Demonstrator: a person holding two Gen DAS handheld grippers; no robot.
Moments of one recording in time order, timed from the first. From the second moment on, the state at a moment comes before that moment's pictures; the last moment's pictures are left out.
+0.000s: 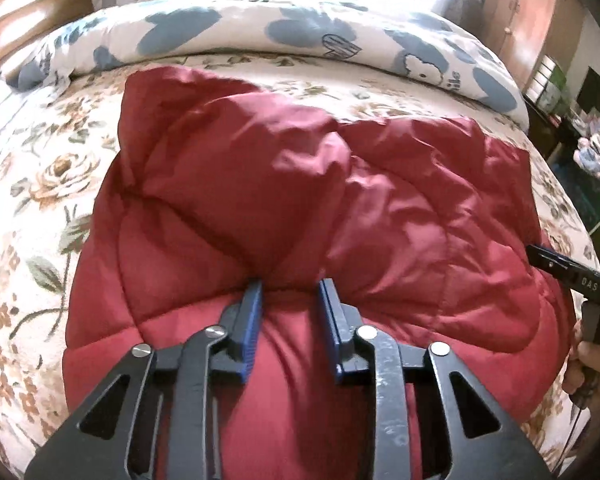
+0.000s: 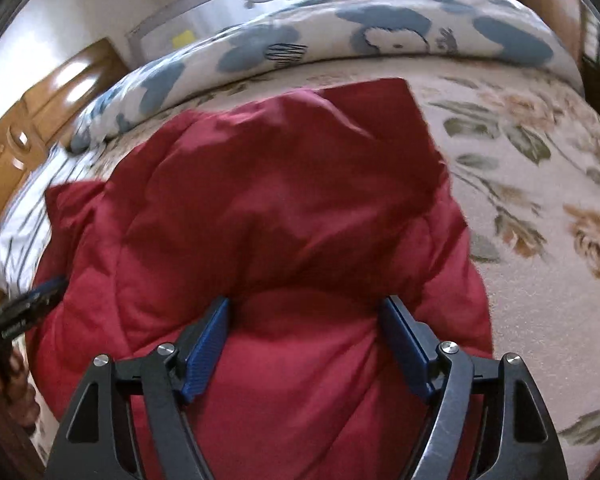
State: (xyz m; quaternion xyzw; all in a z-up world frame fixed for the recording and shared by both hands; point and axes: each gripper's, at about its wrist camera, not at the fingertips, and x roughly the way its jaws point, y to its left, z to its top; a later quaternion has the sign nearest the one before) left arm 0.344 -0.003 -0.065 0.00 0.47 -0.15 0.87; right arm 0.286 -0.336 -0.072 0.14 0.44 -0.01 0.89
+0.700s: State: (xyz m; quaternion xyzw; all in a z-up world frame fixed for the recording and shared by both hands) left arm 0.351 0.021 -0.058 -0.06 0.49 -0.12 0.86; right arm 0.296 -0.353 -0.084 0.19 0.43 -0.01 0.88
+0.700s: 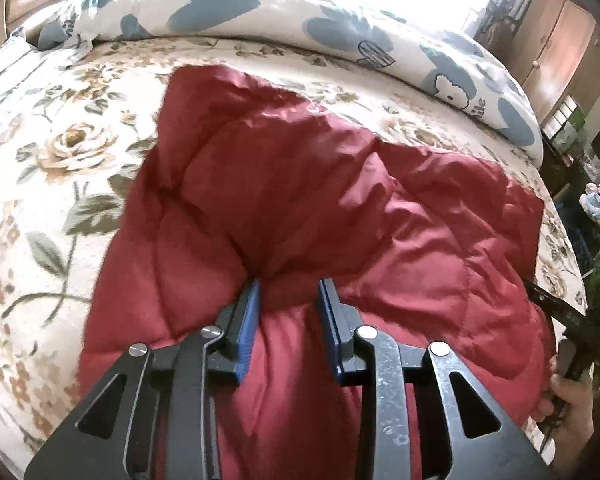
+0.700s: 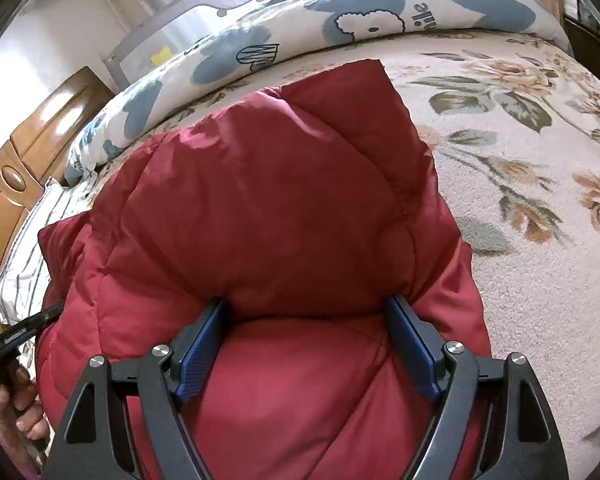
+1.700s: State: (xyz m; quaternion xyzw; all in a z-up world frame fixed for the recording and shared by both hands) left arm 0.311 0.118 -0.054 -0.17 0.47 -0.11 0.86; right arm 0.212 -0.395 -0.057 0.21 0.41 -0.04 0.89
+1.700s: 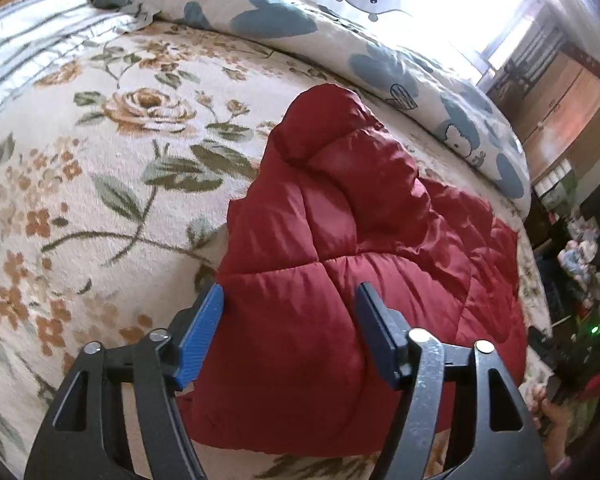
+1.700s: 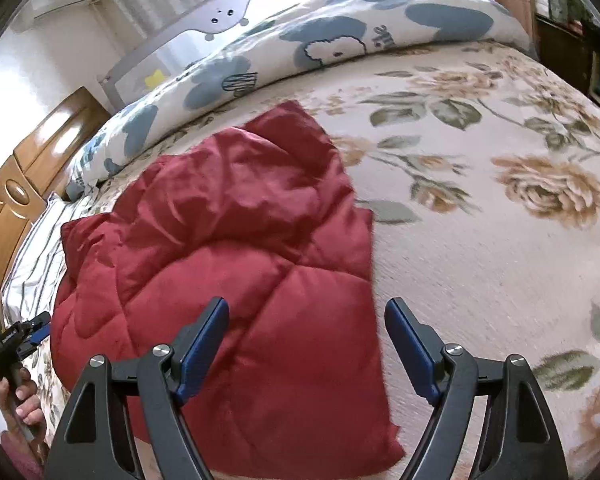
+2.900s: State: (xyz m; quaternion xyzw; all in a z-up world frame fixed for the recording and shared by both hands) left arm 0.355 0.091 -0.091 -0.20 0.51 -0.16 0.82; right arm 0.264 -0.417 -0.117 0.39 0.44 0.07 0.80
